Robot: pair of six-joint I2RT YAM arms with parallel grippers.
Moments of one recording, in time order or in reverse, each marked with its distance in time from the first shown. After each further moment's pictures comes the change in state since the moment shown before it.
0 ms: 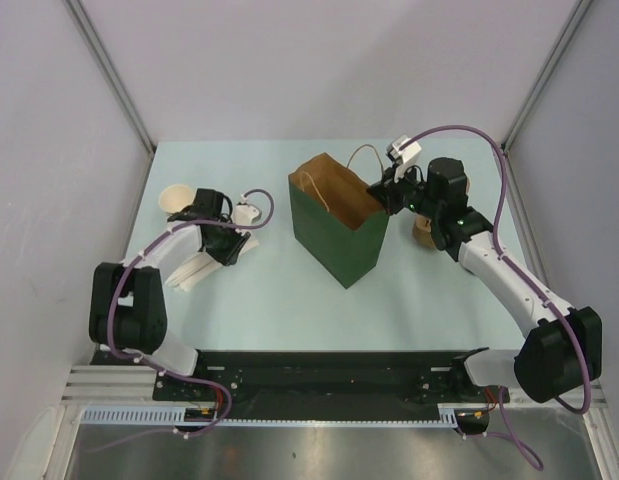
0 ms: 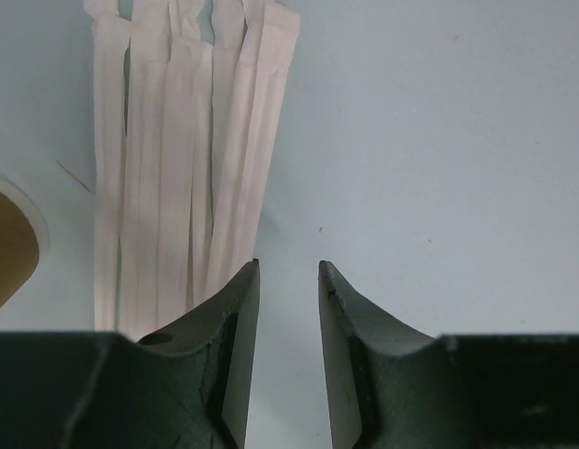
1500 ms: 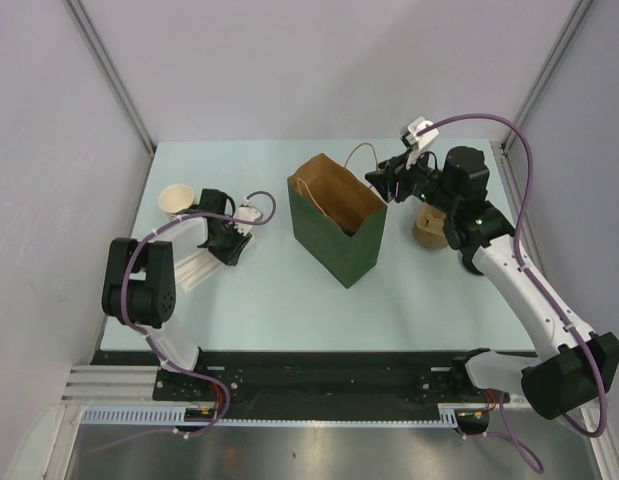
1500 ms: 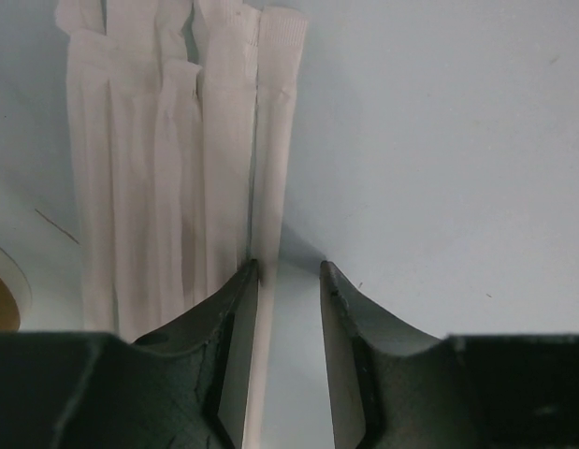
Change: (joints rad) left arm 0.025 0.194 0.037 0.079 -0.006 0.031; right arm 0.013 -0.079 0.123 -0.064 0.002 0.030
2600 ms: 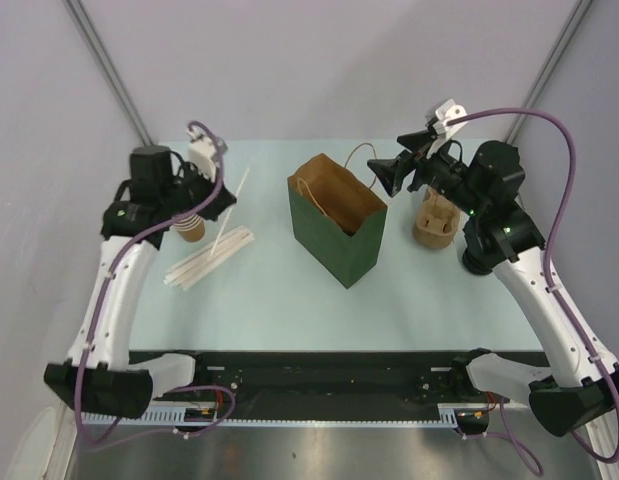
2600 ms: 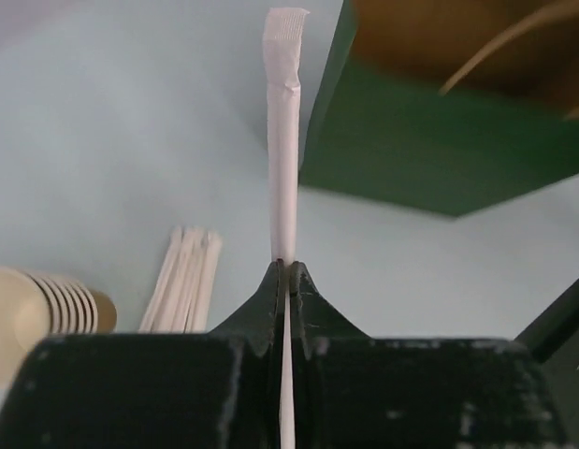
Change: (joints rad) left arm -0.005 -0.519 0.336 -0.255 0.308 -0.331; right arm 0.026 -0.093 0.138 -0.073 0.047 0.015
